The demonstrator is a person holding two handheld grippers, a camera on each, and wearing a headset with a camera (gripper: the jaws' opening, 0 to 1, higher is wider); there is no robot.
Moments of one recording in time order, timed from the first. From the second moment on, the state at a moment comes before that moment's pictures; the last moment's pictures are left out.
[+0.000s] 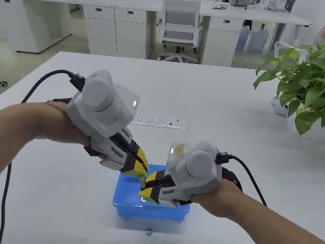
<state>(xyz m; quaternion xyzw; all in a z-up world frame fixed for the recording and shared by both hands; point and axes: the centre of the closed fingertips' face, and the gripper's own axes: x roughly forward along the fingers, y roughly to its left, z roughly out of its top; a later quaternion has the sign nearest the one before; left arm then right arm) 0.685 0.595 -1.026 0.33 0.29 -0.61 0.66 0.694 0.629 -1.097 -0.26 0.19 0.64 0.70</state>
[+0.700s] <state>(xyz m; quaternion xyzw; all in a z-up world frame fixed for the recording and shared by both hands) 0.707 0.611 -1.056 0.31 0.31 -0.60 0.66 0.711 0.648 -1.126 -0.24 0.21 0.65 0.69</state>
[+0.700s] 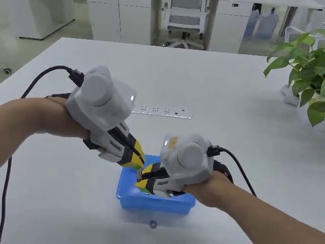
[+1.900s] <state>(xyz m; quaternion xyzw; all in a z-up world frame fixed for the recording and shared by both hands) 0.711 0.613 -1.072 0.31 0.33 -0.61 0.66 0.713 0.650 -1.144 -0.23 0.24 0.65 0.68</state>
